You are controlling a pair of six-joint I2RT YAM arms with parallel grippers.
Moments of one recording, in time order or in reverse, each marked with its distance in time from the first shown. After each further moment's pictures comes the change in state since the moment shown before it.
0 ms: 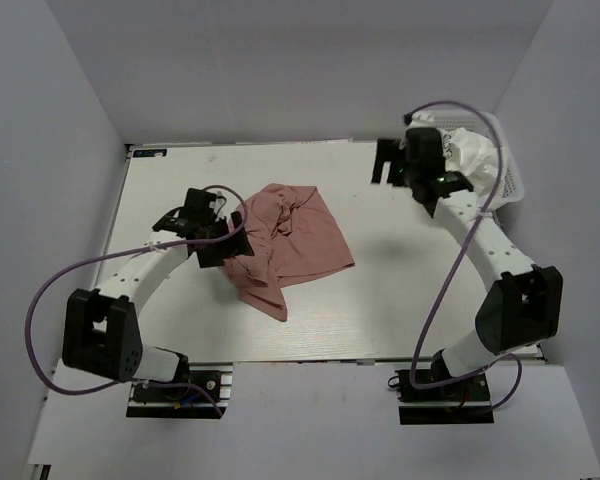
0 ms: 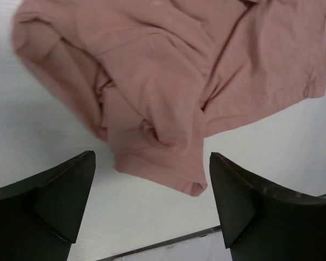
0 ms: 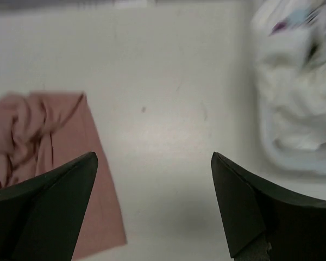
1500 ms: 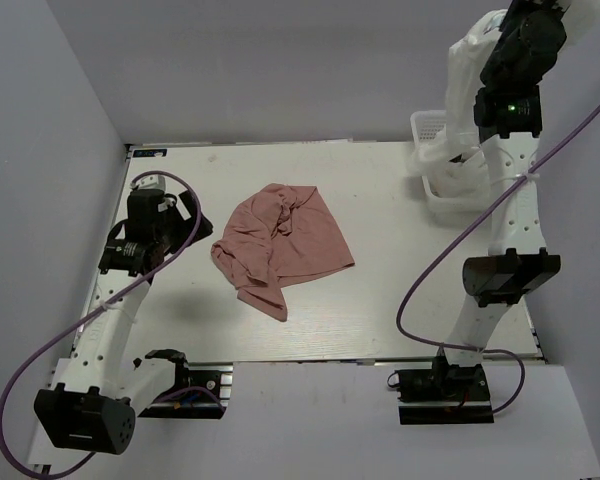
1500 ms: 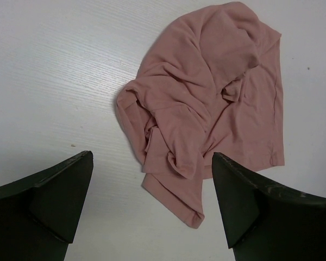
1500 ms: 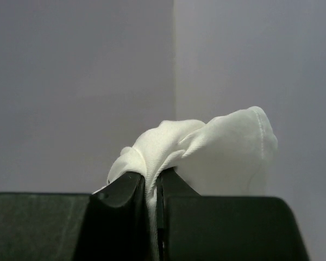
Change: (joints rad) left arm 0.141 -0.369 0.060 -0.074 -0.207 -0.003; right arm -0.192 0.326 0.948 0.354 0.386 -0.410
